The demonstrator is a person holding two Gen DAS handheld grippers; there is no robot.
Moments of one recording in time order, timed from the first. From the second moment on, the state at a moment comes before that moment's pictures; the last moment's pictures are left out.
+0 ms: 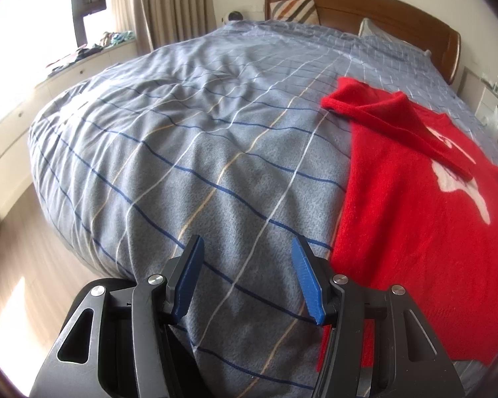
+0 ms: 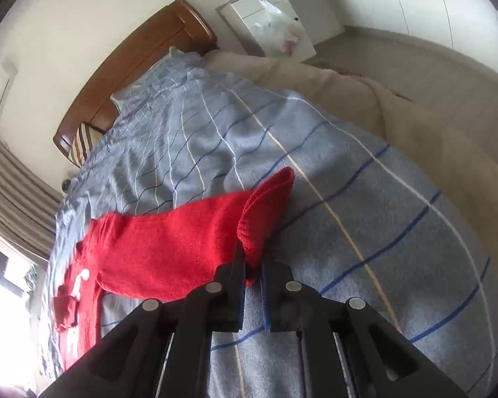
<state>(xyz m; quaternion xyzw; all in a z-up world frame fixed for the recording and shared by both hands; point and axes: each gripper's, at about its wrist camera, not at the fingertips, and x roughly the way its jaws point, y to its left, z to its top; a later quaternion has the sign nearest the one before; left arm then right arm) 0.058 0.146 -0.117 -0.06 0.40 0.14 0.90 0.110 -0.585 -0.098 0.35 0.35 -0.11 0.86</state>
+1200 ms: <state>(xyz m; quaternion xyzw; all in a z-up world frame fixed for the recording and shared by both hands) 0.062 0.132 -0.119 -0.01 0.41 0.14 0.90 0.005 -0.557 -0.073 0.24 0.27 -0.28 0.89</state>
